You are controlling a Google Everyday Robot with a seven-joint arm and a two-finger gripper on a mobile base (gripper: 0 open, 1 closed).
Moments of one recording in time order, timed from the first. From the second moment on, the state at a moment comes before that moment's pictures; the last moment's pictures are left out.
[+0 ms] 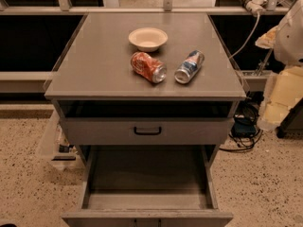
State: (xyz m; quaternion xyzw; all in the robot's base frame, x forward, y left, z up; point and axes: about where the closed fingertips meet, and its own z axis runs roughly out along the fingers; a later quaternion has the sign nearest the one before) arm 0.438 -0.217 0.976 -0.60 0.78 -0.03 0.16
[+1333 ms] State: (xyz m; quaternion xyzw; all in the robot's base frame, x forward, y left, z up) arm 0.492 -0.190 0.964 -0.62 0.77 -0.02 0.18
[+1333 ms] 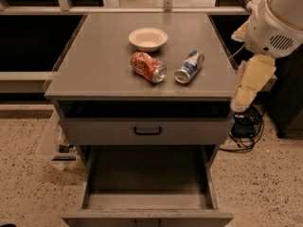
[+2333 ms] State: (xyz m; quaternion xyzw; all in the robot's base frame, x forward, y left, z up) arm 0.633 -0.127 0.954 -0.55 0.78 0.03 0.28
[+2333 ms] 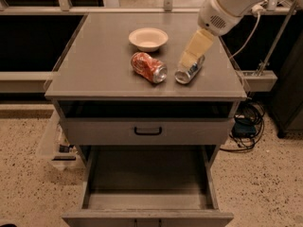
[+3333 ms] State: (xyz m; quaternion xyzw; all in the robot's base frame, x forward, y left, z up) arm 0.688 -0.001 0.918 -0.58 0.76 0.14 0.26
